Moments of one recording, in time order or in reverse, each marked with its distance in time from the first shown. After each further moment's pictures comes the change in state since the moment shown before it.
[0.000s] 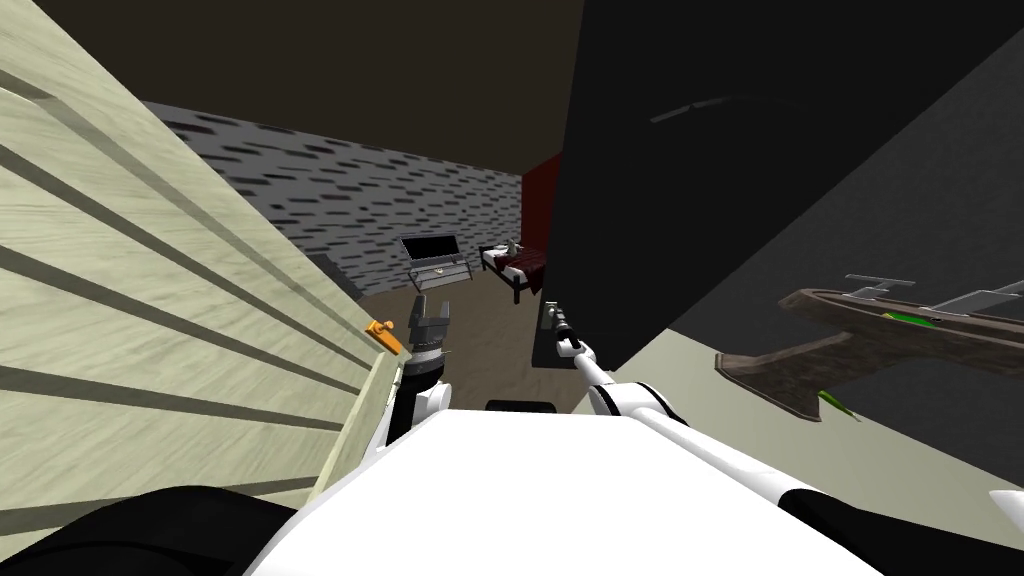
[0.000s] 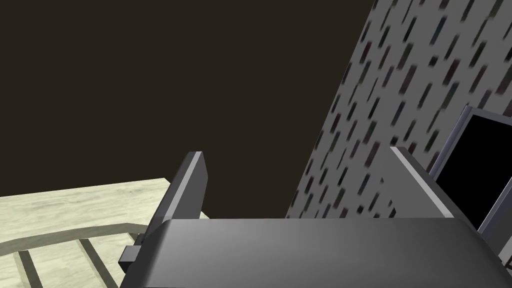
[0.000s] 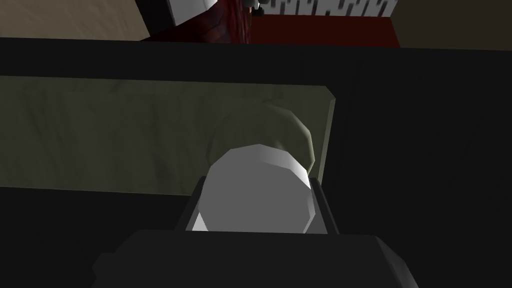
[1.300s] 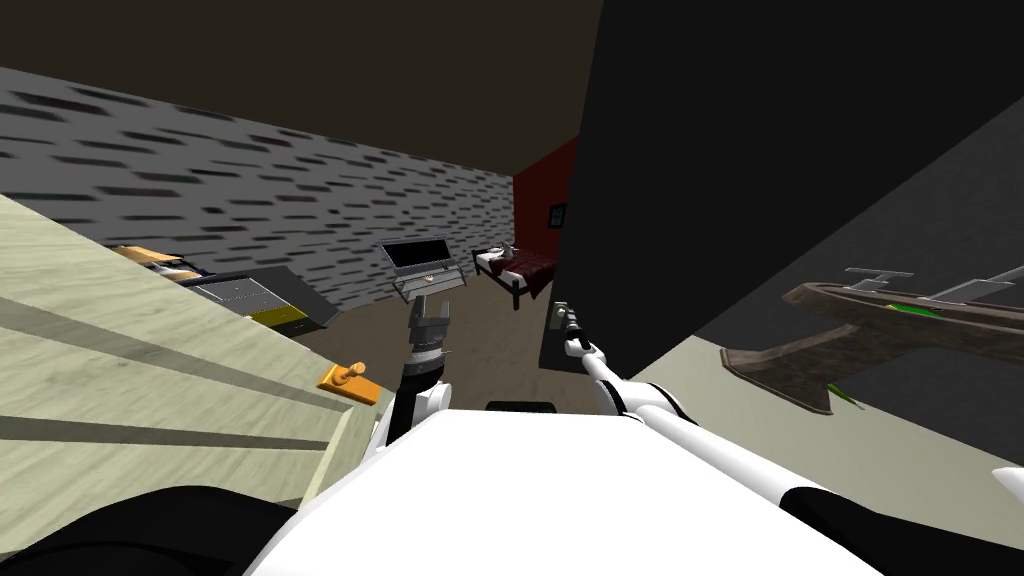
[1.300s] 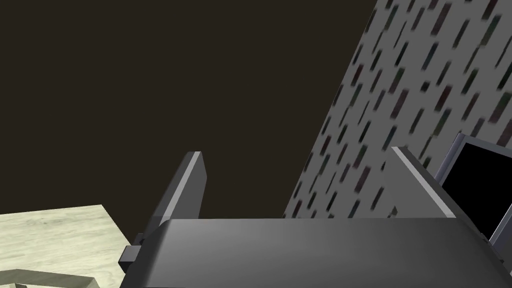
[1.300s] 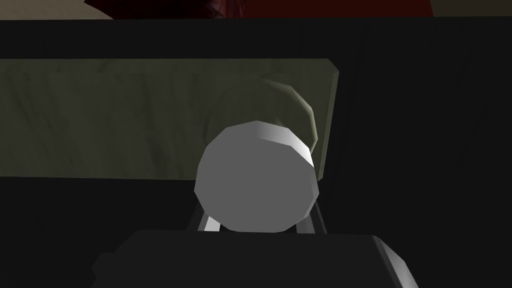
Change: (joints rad) arm -0.011 -0.050 -0.109 0.057 -0.041 -0.023 0.034
